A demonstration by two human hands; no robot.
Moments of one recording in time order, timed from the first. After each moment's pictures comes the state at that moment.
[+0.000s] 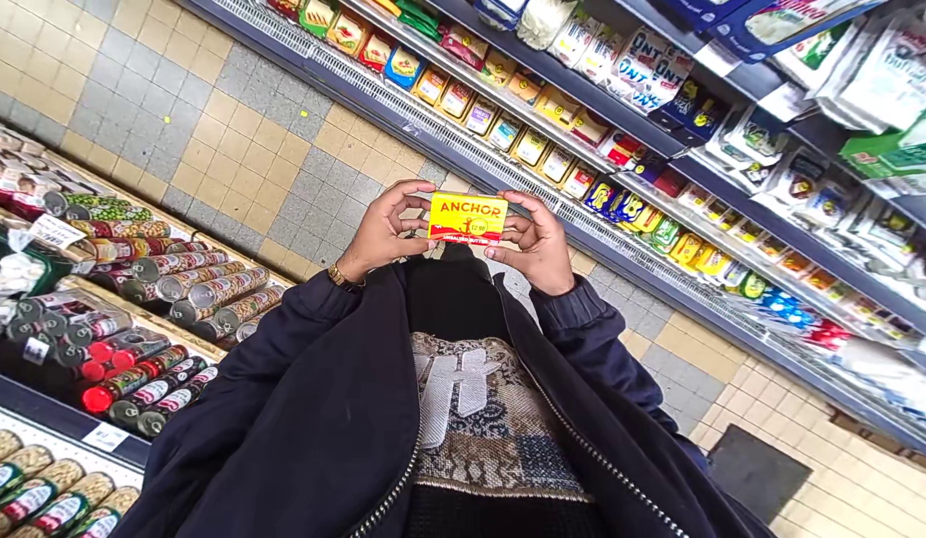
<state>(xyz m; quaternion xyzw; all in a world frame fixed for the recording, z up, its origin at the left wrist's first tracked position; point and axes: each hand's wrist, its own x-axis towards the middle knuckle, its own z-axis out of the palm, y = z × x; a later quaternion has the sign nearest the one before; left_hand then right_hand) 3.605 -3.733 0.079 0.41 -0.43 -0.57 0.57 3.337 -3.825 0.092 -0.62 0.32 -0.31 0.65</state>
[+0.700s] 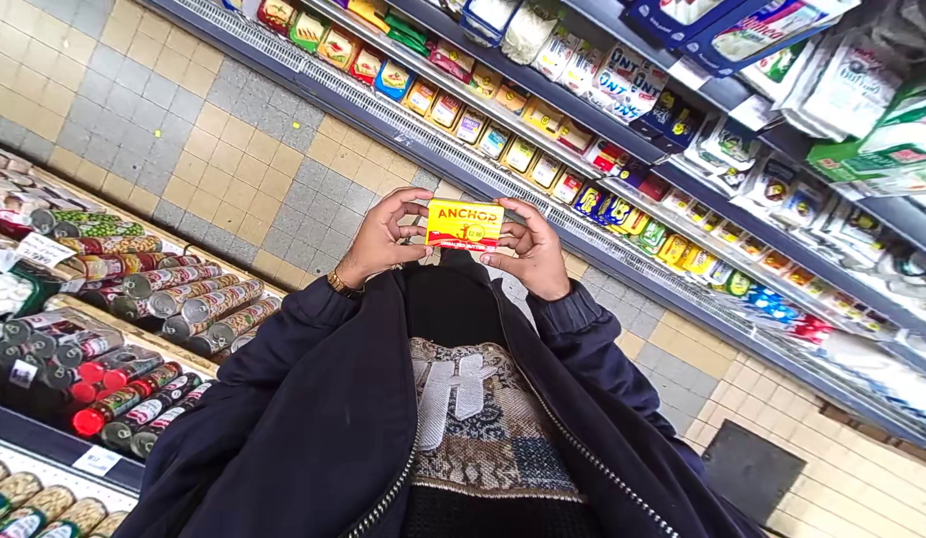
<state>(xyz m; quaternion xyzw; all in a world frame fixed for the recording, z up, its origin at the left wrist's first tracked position) 3.605 -3.747 0.079 0.41 -0.42 -0.58 0.56 3.336 -3.834 0.100 -0.63 0.33 -0.31 0.63</state>
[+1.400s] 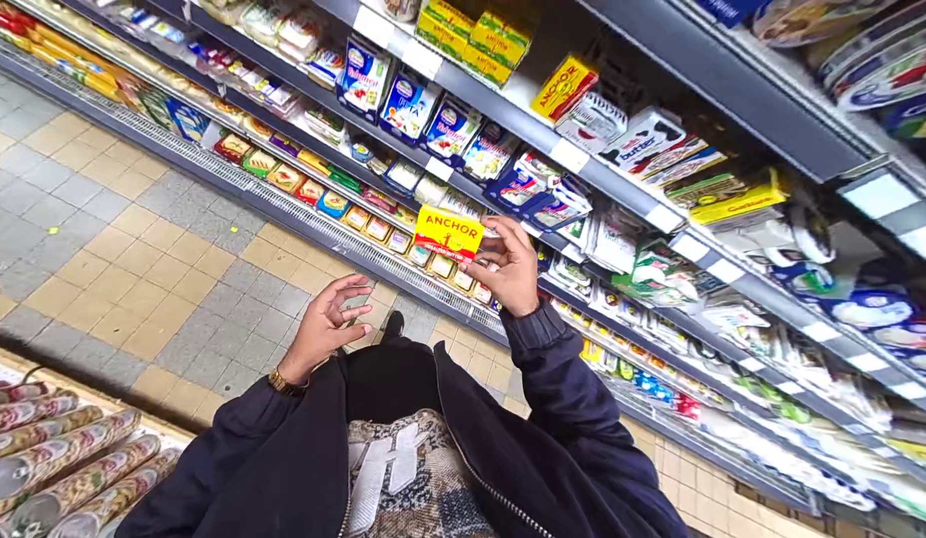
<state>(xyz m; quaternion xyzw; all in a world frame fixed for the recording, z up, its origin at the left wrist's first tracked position) 3.584 -3.819 0.084 0.39 -0.39 -0.53 0.64 3.320 -4.010 0.193 -0.76 0.32 -0.40 0.40</state>
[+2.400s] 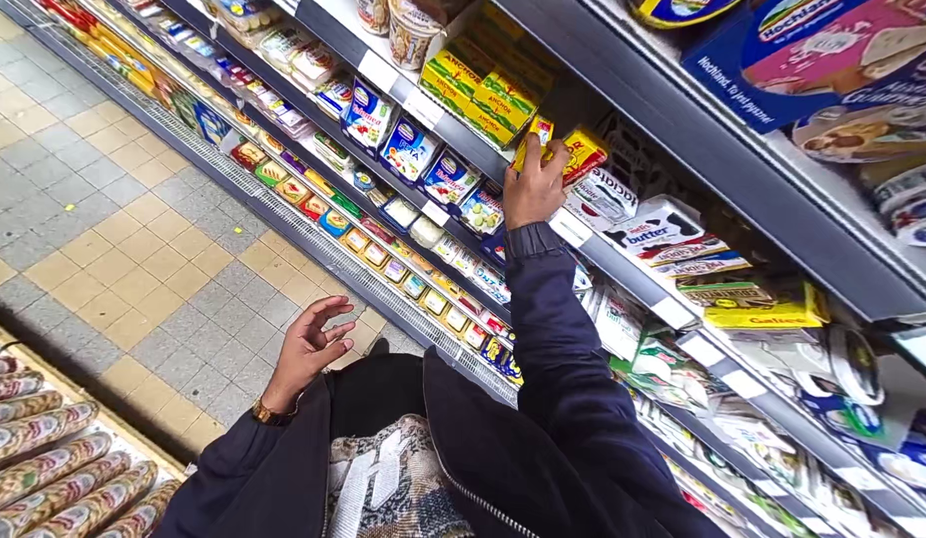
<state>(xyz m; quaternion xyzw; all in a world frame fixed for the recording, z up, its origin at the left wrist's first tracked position) 3.545 -3.888 0.075 0.43 -0.33 -0.44 0.72 3.376 -4.267 0.212 -0.78 0.50 -0.34 -0.19</state>
